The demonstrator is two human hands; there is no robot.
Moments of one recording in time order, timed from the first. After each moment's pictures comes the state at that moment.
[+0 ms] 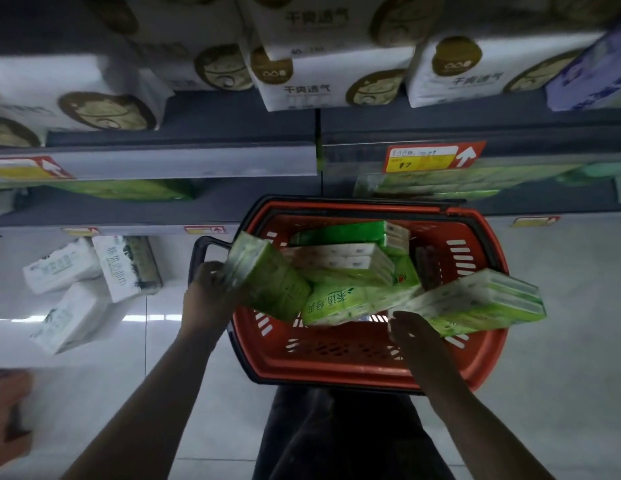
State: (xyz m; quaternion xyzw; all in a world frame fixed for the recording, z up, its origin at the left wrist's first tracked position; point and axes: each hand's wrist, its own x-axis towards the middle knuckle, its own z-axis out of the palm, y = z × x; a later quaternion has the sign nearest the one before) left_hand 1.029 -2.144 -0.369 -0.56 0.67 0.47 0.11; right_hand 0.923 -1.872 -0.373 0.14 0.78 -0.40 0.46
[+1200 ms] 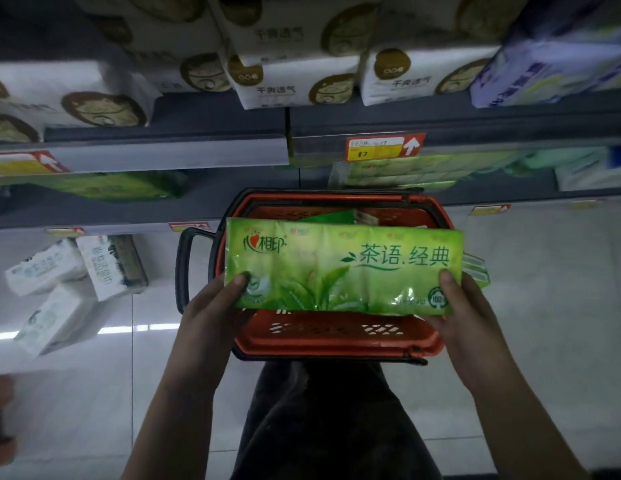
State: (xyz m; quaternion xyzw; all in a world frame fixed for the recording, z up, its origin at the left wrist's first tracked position) left_hand 1.039 -2.072 -0.286 -0.48 0.41 0.77 -0.02; right_hand 0.896 -1.817 -0.306 0.17 0.67 -0.64 0.34
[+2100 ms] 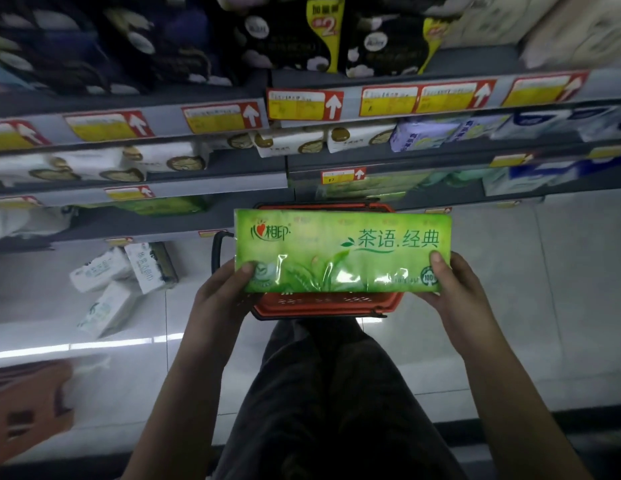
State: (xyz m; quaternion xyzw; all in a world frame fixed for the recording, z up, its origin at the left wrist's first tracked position) left_hand 1.063 -2.049 -0.079 -0.41 0.46 0.79 -0.03; right_hand 0.913 -1.791 -0.094 0.13 0.71 -0.63 0.30
